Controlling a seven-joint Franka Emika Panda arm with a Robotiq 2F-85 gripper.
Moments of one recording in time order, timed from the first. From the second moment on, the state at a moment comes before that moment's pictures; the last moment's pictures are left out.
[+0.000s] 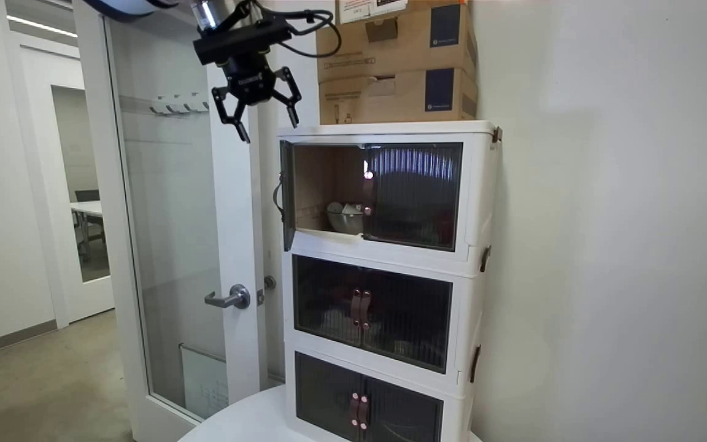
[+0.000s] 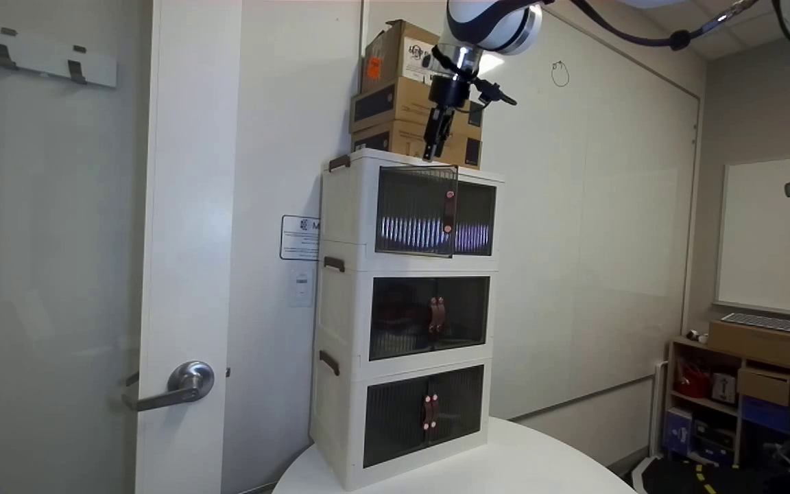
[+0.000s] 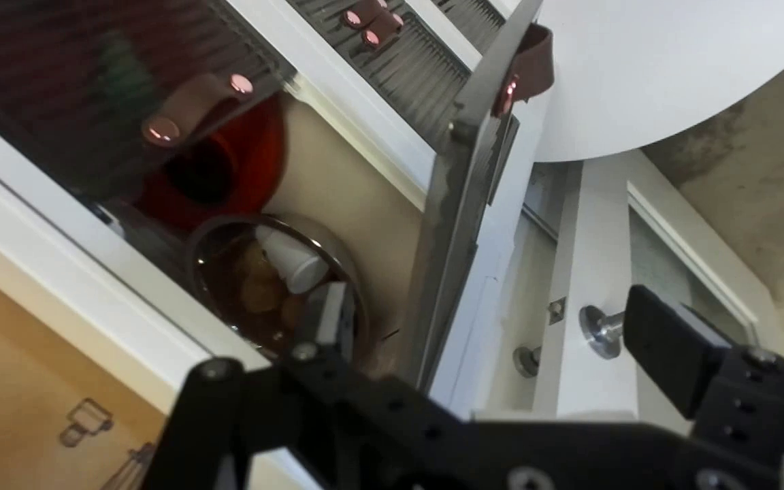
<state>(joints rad) 0.09 0.37 0.08 -1.16 -0.22 1.97 -0.49</state>
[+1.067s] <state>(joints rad) -0.15 0.13 -0.06 -1.45 0.07 2.01 -0.31</state>
